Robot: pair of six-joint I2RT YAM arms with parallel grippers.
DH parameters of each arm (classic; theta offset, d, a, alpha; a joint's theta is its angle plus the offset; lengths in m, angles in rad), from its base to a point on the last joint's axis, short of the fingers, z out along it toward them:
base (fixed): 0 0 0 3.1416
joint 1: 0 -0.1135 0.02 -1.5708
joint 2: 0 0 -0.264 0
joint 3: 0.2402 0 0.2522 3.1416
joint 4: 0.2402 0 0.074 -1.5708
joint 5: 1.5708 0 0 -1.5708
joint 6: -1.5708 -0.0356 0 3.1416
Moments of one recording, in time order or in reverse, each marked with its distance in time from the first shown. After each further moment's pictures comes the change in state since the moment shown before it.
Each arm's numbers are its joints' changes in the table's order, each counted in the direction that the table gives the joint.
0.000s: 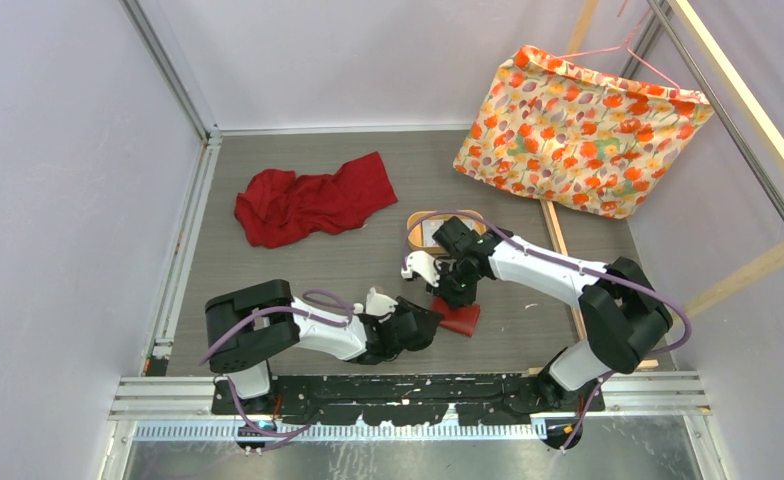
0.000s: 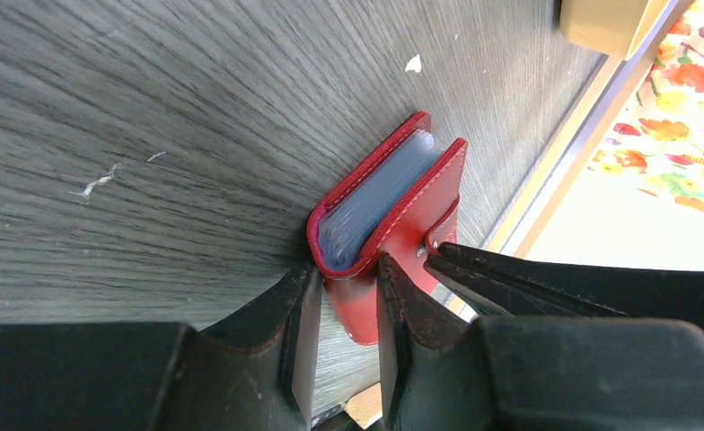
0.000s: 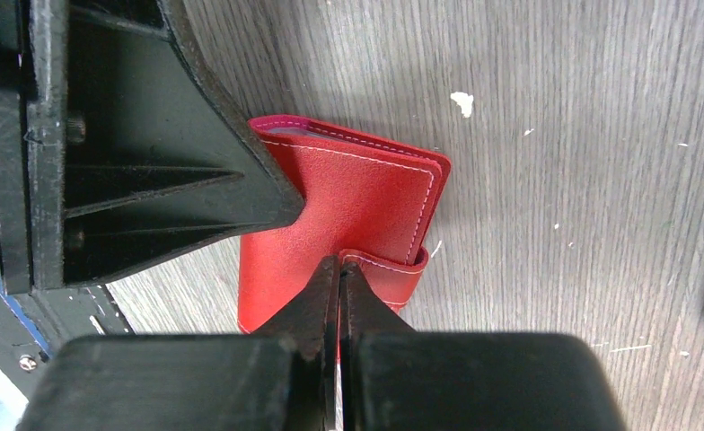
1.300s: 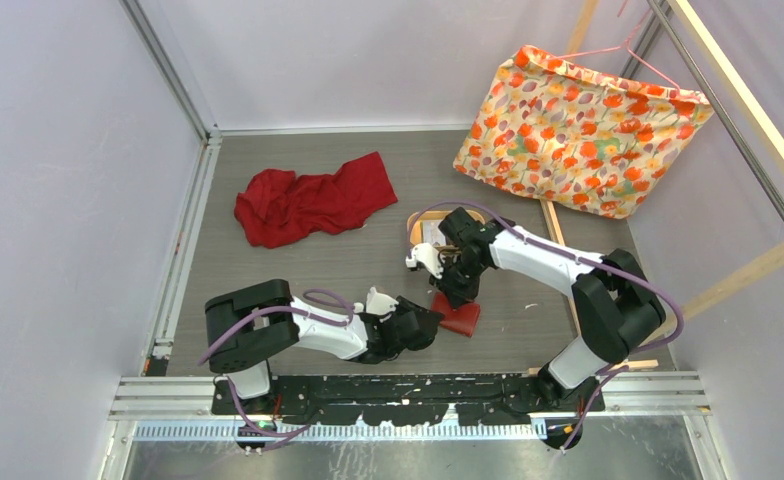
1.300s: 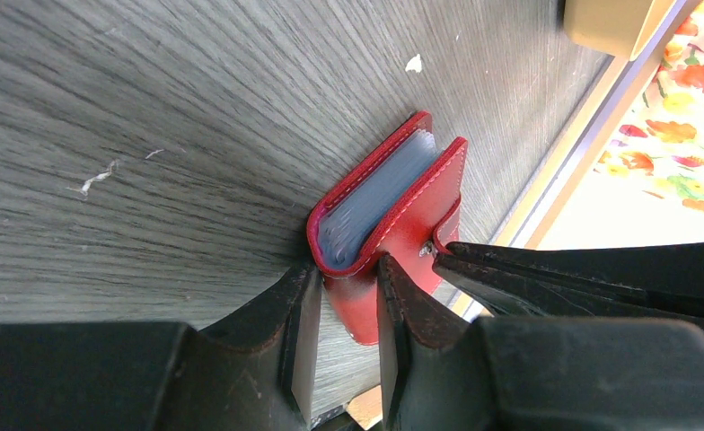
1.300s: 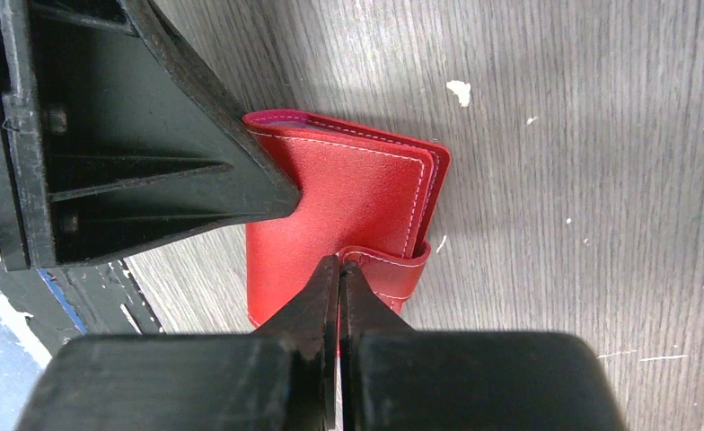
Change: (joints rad) left arm -0.001 0.000 0.014 0.031 0.002 0.000; right arm 0.076 -0.045 0.051 0.056 -0.095 0.003
